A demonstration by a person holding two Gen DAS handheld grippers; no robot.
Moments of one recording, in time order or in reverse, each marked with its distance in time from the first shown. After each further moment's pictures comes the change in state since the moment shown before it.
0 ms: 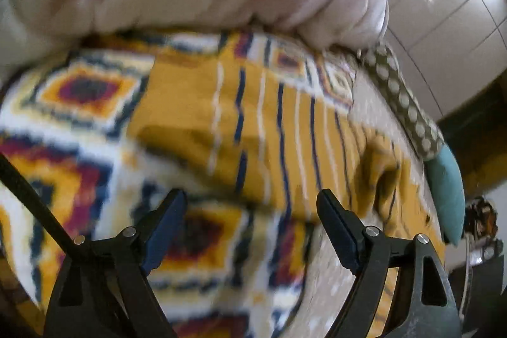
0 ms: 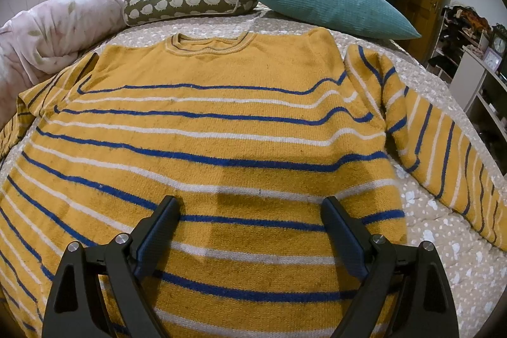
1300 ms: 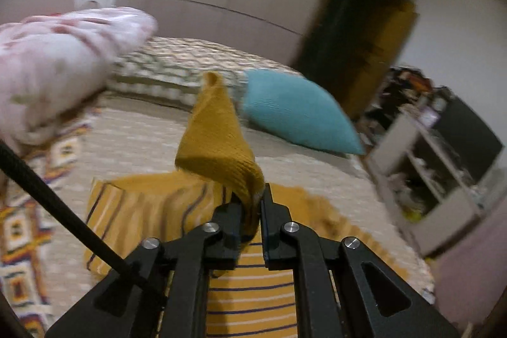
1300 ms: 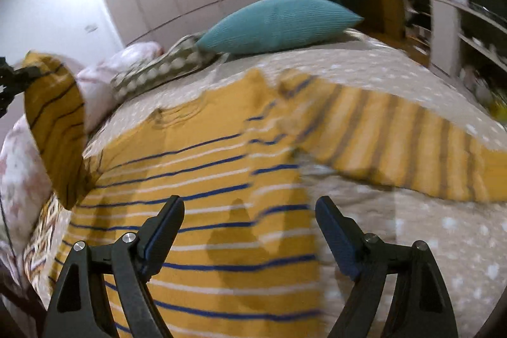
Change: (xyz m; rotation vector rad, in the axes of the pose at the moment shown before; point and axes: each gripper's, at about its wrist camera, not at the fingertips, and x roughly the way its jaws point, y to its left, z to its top) left arm -0.088 -0.387 -0.103 0.680 0.007 -0.412; right arm -0.074 -0.101 -0.014 0.336 -0.122 0.128
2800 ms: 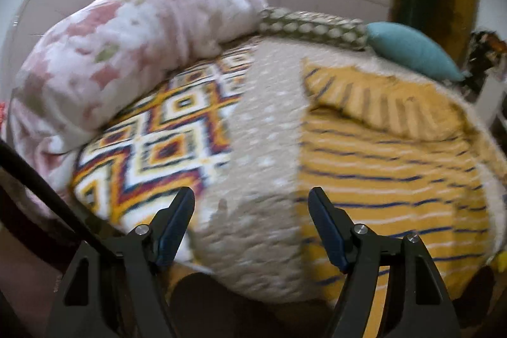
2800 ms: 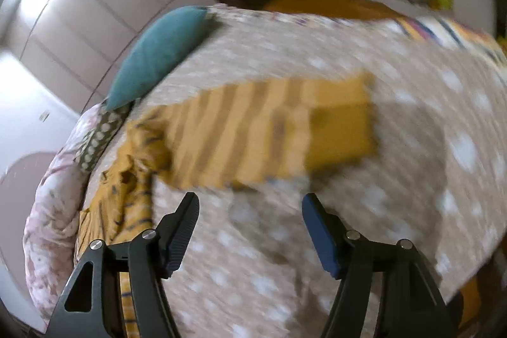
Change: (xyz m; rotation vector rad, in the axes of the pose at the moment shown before) left arm -0.148 0.151 -0.219 0.028 0.043 0.503; right arm -0.045 -0.197 -0.028 0.509 0.036 -0.014
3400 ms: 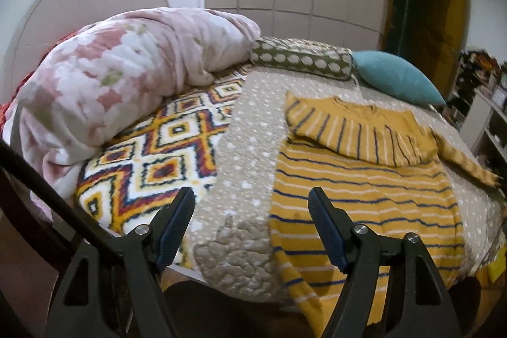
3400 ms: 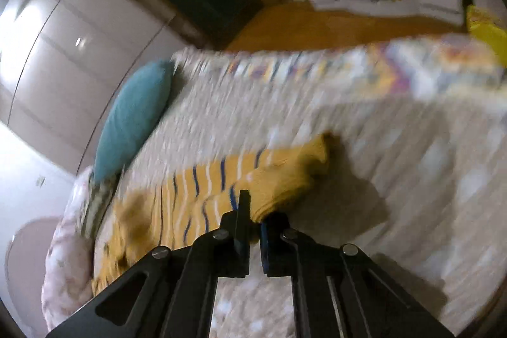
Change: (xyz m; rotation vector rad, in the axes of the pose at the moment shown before) left arm -0.047 -0.002 0.006 -0.040 -0.116 -0.022; right arm -0.019 -0.030 0.089 0.176 -0.228 -0.083
